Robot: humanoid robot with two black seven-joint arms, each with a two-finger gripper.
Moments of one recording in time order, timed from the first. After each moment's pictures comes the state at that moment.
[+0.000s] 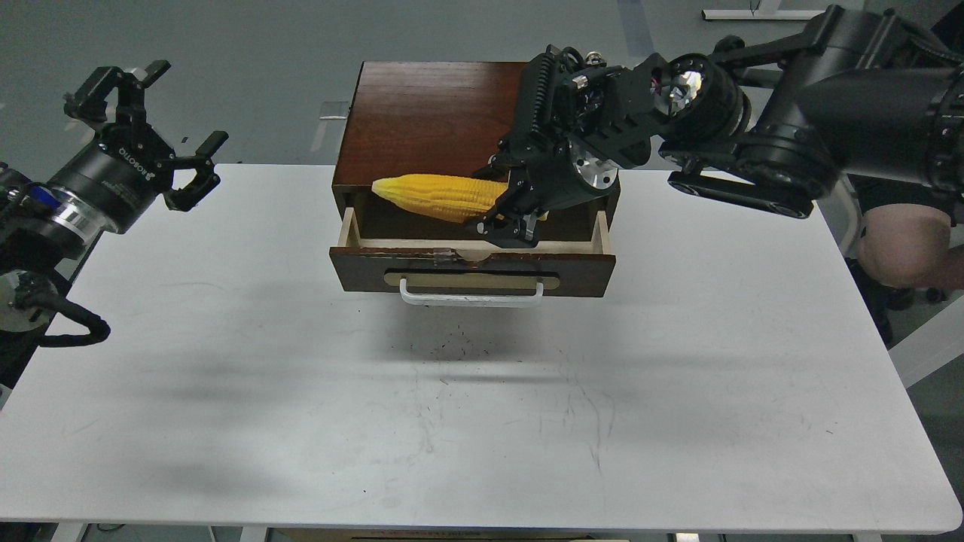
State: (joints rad) left arm -0.69 0.73 -0.61 -0.95 0.05 -0.49 -0.43; right arm 1.80 -0.14 -0.69 1.00 -1.48 -0.03 0.49
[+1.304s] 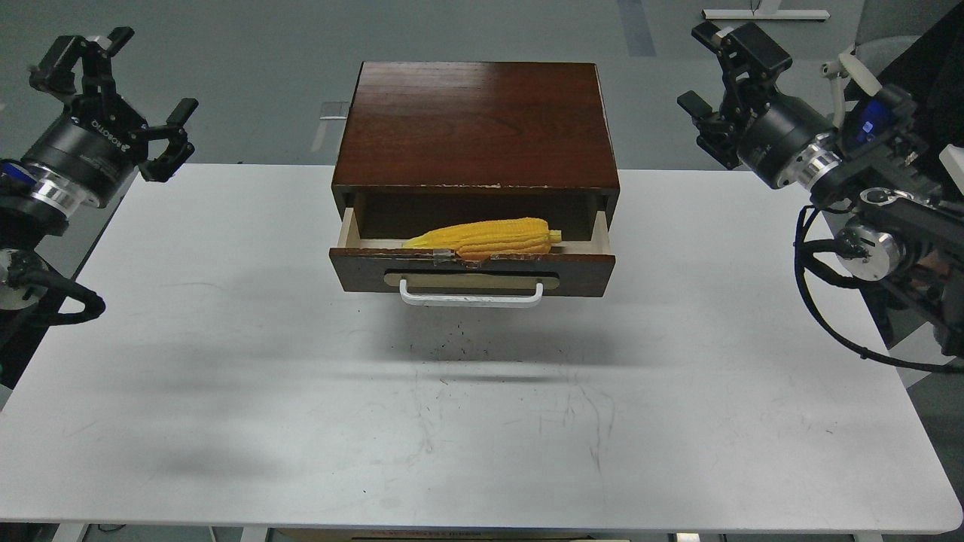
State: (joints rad) left arm -0.75 0.70 -0.61 -0.82 0.10 -0.49 -0.49; right arm 0.99 -0.62 0.24 1.01 -0.21 0.13 0.49
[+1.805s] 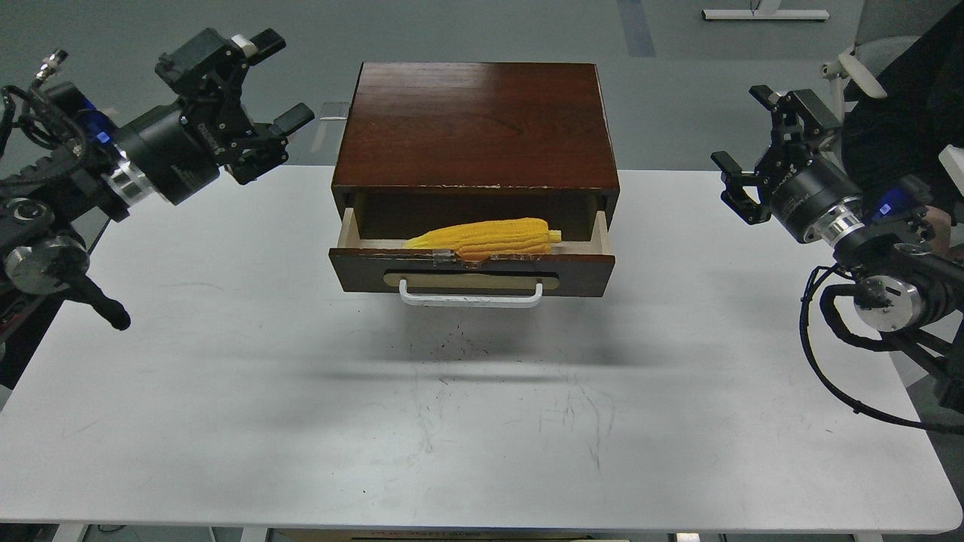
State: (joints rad) left arm -0.79 0.74 -0.65 -1.27 0.64 -0.49 -0.49; right arm 0.82 -0.63 0.32 0.93 -0.06 0.24 0.49
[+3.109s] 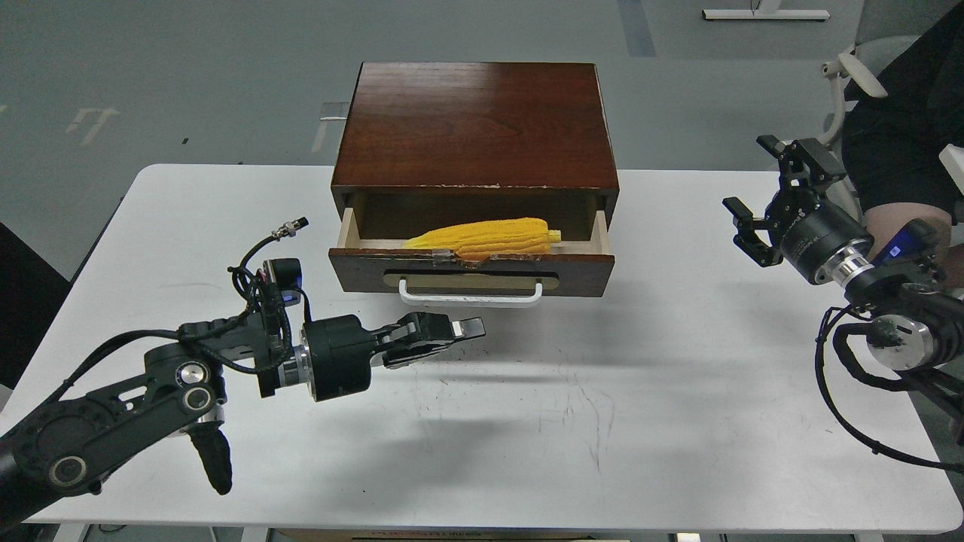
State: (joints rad) left arm -0.47 0.54 -0.61 -1.51 1.13 -0.39 -0.25; right arm 0.73 -0.66 0.30 0.94 -0.06 0.24 0.49
